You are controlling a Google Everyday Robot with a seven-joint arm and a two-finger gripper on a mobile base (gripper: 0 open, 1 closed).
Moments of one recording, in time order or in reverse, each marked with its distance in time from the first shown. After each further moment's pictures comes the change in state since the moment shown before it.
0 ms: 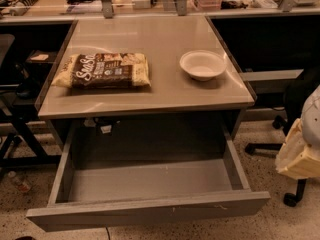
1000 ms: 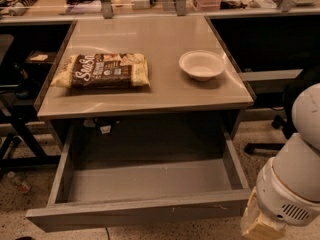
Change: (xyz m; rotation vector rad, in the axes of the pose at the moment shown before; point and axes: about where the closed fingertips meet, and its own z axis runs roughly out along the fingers) arm 0.000 0.068 0.127 -0.247 -0.023 0.026
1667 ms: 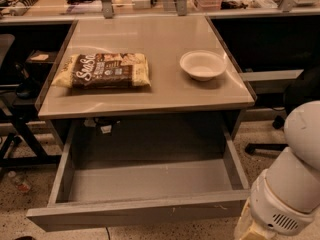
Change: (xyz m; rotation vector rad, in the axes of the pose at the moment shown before) arm -0.001 0.003 0.028 -0.042 -0.021 0.023
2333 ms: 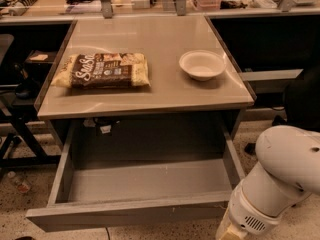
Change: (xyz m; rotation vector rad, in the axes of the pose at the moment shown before) arm -0.014 -0.021 0.065 -0.046 -0.040 0.054
